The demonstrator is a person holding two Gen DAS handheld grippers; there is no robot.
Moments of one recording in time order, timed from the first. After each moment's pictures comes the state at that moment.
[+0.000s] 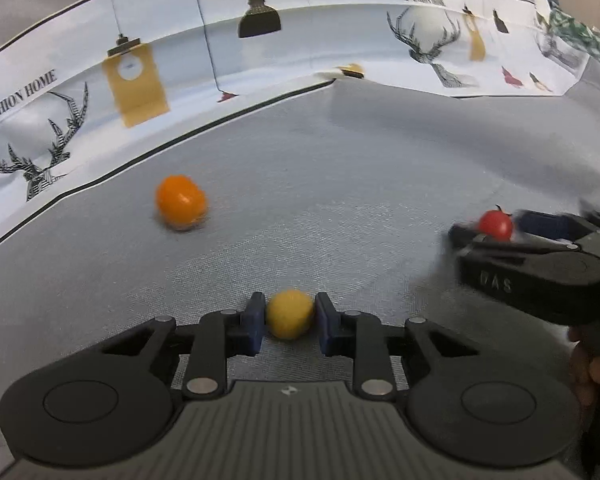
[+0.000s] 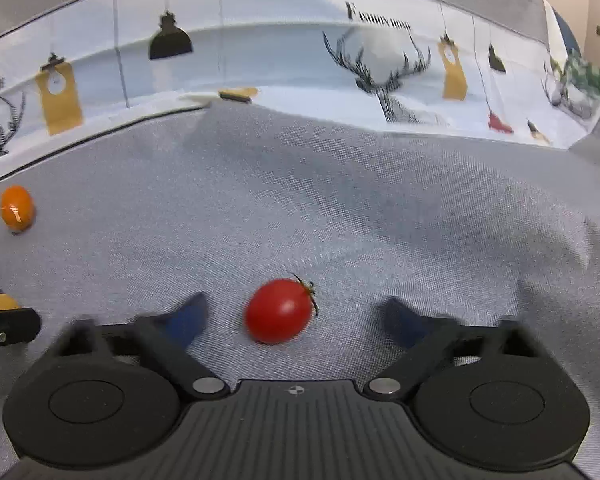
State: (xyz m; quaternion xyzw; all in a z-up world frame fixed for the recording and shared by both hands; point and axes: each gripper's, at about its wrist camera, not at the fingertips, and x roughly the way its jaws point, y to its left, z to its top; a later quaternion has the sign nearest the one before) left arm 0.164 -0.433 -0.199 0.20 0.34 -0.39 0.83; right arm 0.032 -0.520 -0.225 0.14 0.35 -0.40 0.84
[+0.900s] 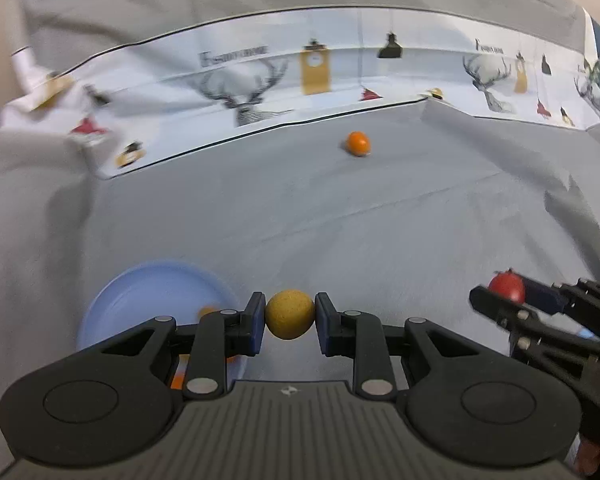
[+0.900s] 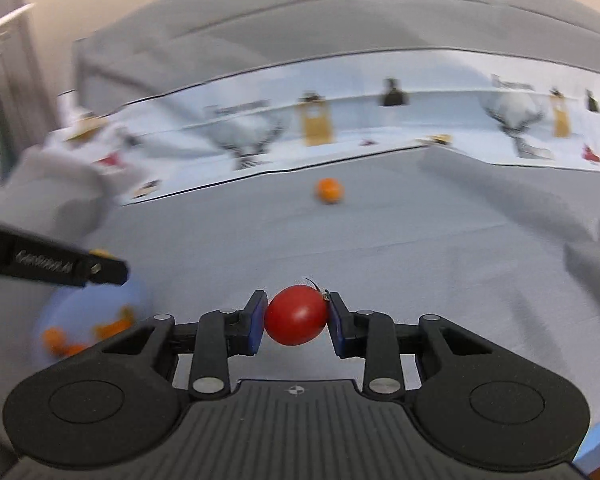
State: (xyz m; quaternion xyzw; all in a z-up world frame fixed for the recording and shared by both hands) left arm 0.085 -0.169 -0.022 0.17 0.42 -0.28 0.84; right arm -0.035 -0.286 -0.037 0.19 0.34 -0.18 0.90
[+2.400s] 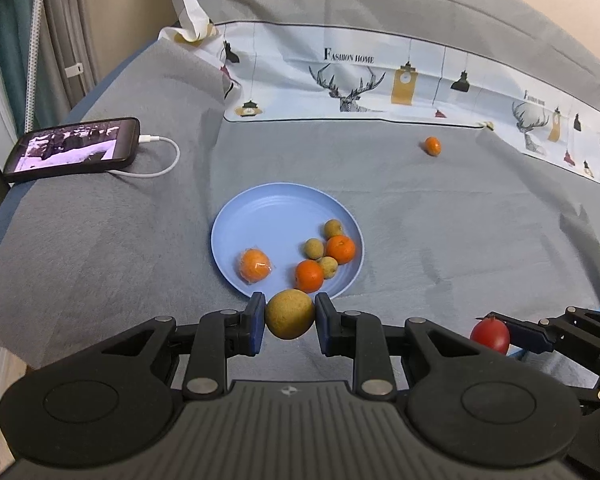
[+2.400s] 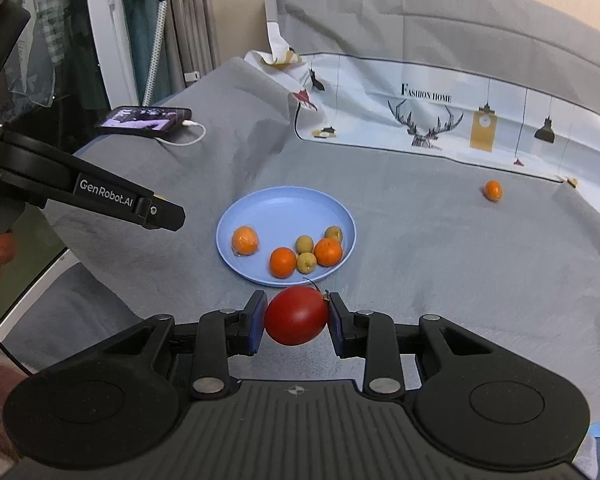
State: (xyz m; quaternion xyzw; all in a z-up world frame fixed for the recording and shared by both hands) left arm 0.042 0.015 0.003 0.09 0.43 -0.22 0.87; right arm -0.039 -0.099 0.023 0.10 0.39 -0.03 0.91
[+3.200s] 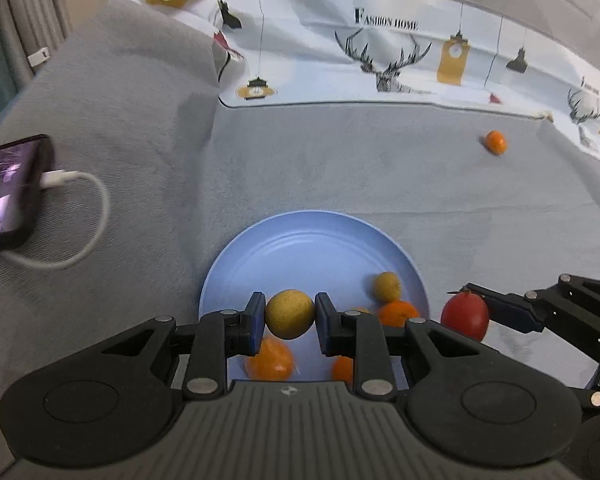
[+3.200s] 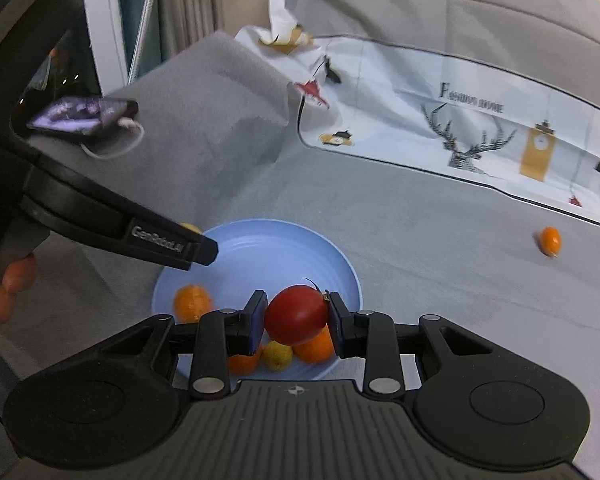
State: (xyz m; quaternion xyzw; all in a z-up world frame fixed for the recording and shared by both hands) left arm 0.192 -0.044 -0.077 0.12 0.47 -0.20 0.85; right arm 0.113 -0.142 -0.052 0.06 0.40 0.02 0.91
